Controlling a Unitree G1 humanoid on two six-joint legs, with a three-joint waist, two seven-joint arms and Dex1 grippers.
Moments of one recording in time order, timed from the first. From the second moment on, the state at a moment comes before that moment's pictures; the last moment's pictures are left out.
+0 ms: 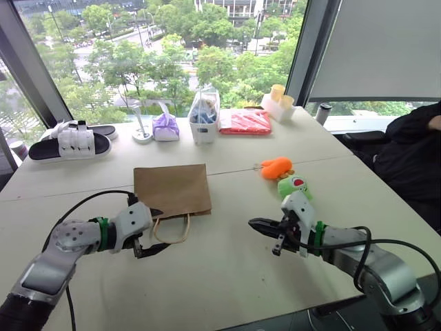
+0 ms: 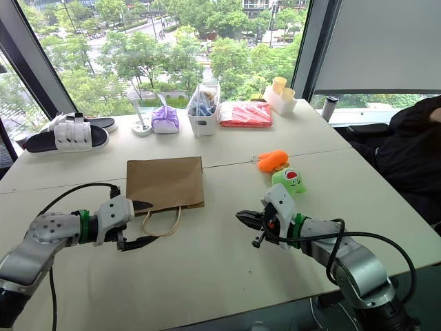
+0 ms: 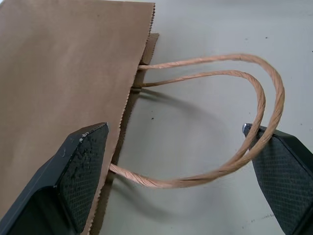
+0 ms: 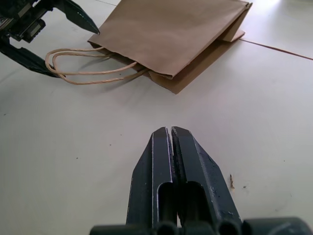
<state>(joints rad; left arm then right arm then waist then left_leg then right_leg) -0.17 0.84 -0.01 -0.13 -0.21 0.17 -1.01 -0.20 -0.64 0.07 -0.49 0.51 0.73 0.64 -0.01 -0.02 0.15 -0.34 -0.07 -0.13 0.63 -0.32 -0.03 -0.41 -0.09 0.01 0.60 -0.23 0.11</state>
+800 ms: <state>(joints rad) -0.17 0.84 0.05 -0.15 -0.28 0.27 -1.04 -0.18 -0.60 0.09 -0.50 0.48 0.71 0.63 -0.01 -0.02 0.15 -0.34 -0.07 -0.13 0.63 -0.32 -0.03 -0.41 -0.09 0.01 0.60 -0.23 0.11</state>
